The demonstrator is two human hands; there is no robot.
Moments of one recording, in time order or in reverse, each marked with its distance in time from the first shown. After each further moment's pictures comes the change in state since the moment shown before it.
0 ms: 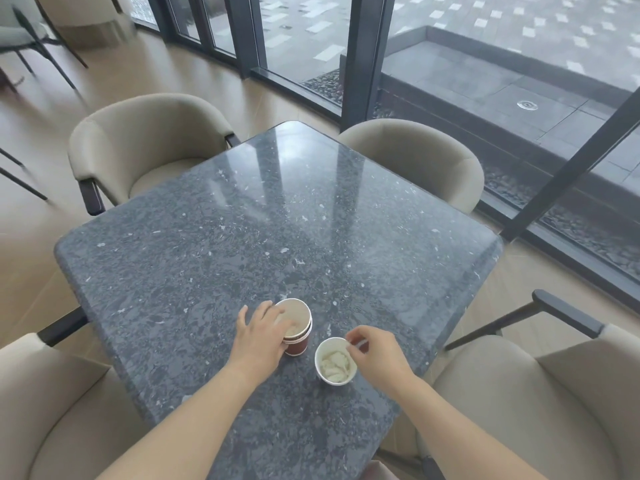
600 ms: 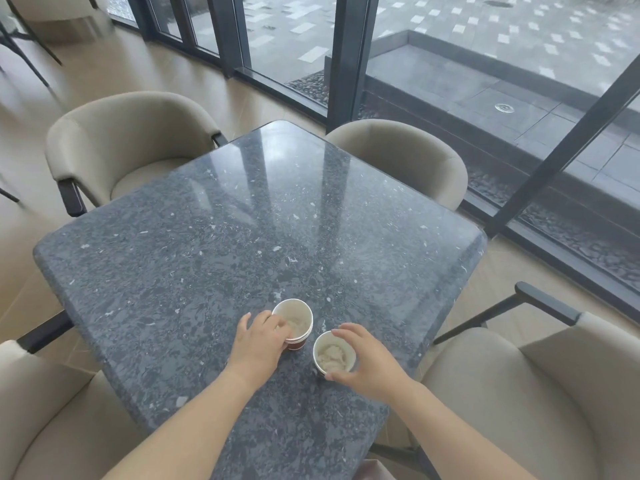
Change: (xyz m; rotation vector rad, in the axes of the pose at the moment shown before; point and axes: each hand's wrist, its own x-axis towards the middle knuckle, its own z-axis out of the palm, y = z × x) left_hand -0.009 0.002 0.008 -0.011 0.028 0.095; right_hand -0.019 0.001 0.008 -0.151 -0.141 -0.197
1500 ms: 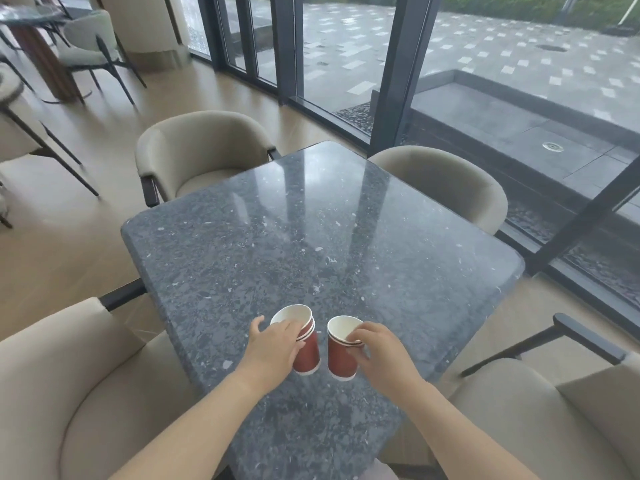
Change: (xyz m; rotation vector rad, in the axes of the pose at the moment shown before) left_hand -0.081 -0.004 -0.036 -0.034 -0.032 -0.169; right_hand -0.023 -0.054 0.013 -0.094 0.235 -0.228
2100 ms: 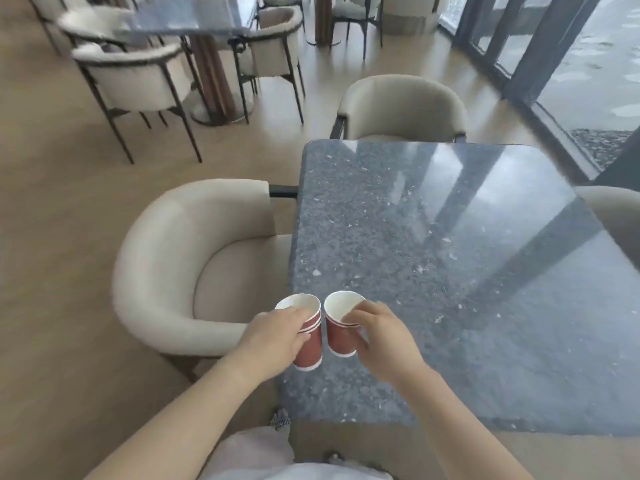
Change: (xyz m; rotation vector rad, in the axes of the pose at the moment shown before) left_hand -0.161 0.064 -0.004 -0.249 0.107 -0.627; right_hand -0.020 -0.050 0.010 0.033 -0.403 -0.665
